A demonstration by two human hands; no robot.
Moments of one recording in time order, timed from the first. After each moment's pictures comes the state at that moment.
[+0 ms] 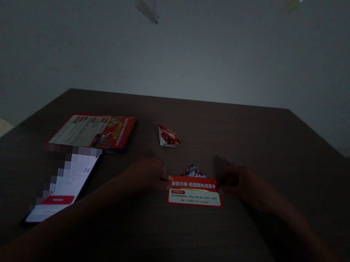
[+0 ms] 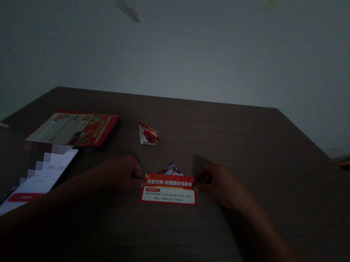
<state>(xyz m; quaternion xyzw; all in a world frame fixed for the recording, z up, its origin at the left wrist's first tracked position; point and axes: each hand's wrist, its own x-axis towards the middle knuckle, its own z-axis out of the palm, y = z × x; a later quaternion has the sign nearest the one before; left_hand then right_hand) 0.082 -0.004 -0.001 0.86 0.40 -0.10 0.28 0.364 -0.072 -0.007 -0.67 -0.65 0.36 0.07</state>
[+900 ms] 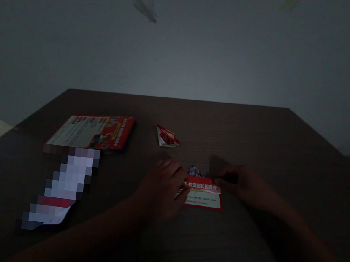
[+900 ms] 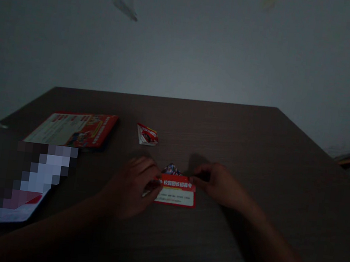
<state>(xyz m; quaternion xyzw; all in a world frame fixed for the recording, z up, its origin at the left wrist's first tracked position) 0.114 -0.051 -0.004 0.92 0.35 0.13 0.10 0.359 -0.074 -0.010 -0.62 -0.66 0.39 0.17</state>
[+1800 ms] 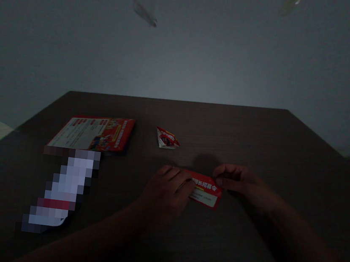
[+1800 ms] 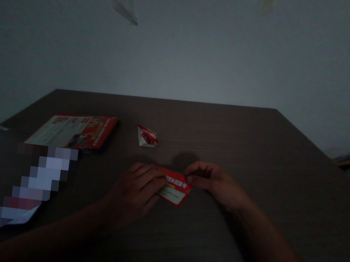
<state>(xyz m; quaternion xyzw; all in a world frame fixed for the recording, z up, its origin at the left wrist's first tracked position) 0.115 -0.055 -0.018 0.95 0.24 0.22 -0.01 0.347 -0.078 -0.010 -0.50 -0.43 0.65 0.38</state>
